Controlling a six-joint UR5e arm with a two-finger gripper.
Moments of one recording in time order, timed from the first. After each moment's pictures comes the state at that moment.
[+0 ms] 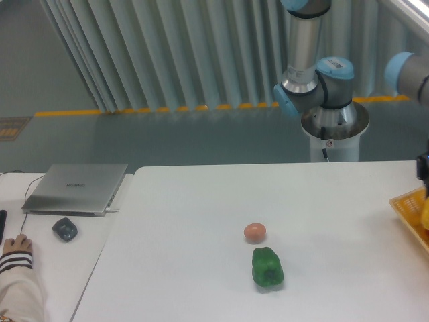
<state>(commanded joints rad) 2.72 -1.89 -1.54 -1.16 1.56 1.63</state>
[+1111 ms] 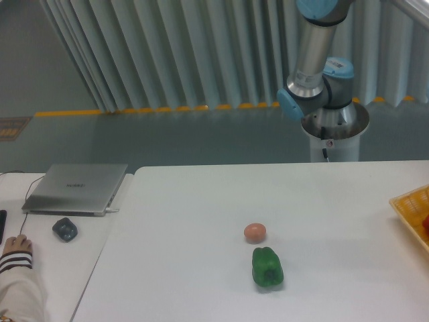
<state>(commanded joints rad) 2.79 -1.91 -1.54 -1.08 1.61 2.01</state>
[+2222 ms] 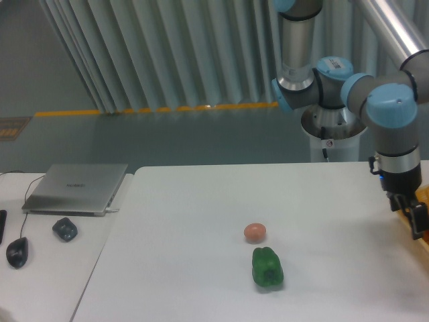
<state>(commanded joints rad) 2.41 -1.84 -1.58 -1.13 1.70 1.54</state>
